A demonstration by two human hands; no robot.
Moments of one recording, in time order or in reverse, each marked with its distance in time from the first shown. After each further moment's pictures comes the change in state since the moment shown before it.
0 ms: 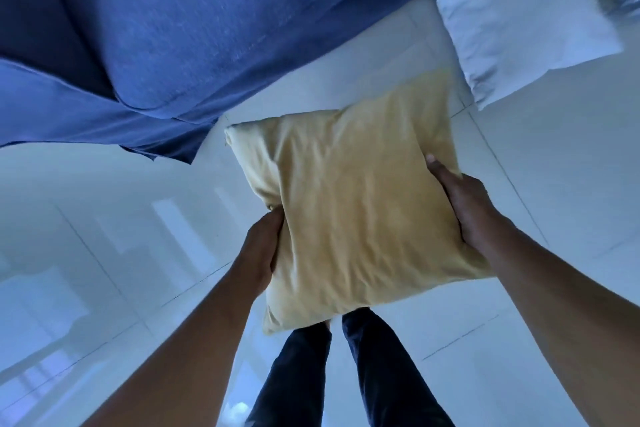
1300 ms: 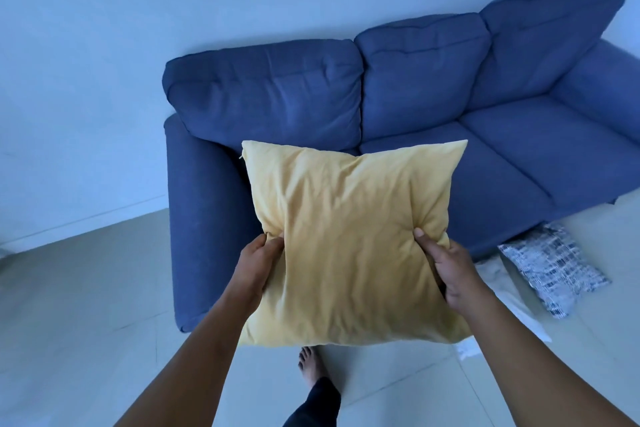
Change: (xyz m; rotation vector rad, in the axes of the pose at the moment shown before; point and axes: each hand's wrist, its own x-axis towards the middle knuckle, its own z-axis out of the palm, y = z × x) left_hand -0.418 0.307 -0.143 -0.201 0.084 0.701; right_hand -0.335 -0.370 -0.028 0.236 -0.173 -0.561
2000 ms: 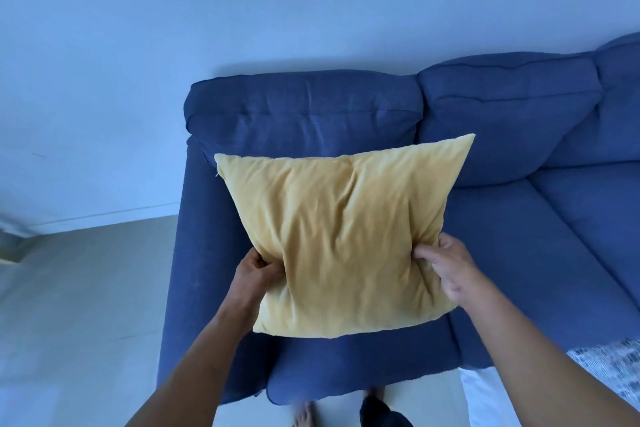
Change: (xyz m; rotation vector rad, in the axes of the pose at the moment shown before) left_hand 0.188 0.106 -0.012 -0.080 0.110 0.021; right_hand 0.246 -0.152 0.125 -0.248 -0.195 0.056
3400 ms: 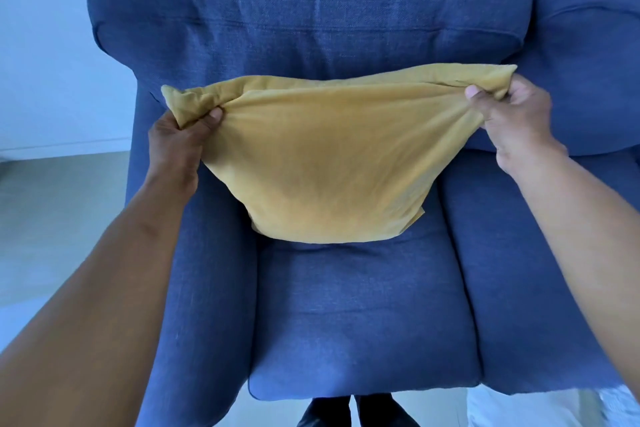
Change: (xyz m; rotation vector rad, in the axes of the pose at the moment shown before) left_hand 0.290 0.080 -0.039 -0.108 0.372 0.243; right_hand 0.298 -0.116 0.046 -0.127 0.172 -0.370
